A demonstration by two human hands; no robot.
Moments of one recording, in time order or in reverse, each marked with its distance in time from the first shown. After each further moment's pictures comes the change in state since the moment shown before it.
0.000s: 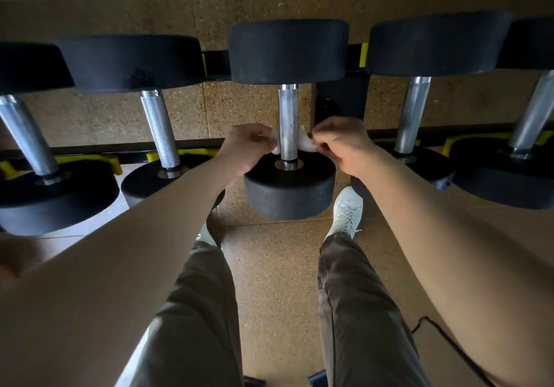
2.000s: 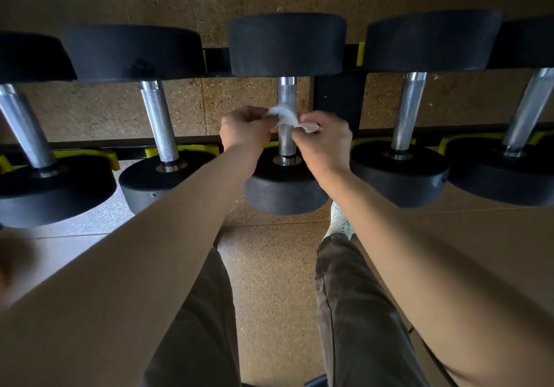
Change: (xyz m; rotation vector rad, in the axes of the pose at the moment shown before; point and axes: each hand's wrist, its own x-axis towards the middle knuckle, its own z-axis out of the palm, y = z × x) left_hand -0.006 0.027 0.021 -0.317 0.385 -0.133; right_hand -0.043 0.005 0.036 -0.214 0.260 -0.442
